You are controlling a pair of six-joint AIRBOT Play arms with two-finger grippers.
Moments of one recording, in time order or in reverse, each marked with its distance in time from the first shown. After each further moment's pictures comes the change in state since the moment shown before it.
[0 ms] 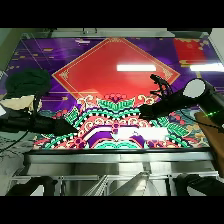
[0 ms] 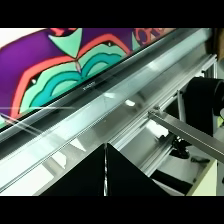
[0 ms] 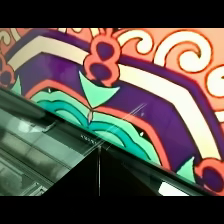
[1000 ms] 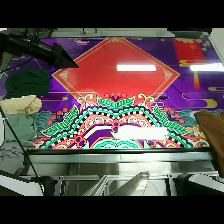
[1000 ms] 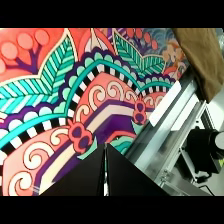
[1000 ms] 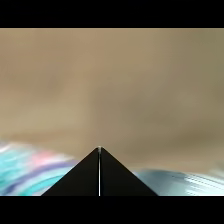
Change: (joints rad) left arm -0.010 -0.863 1.287 -0.079 -0.222 -0.040; right arm -1.320 -0.130 0.105 -0.355 0.159 0.188
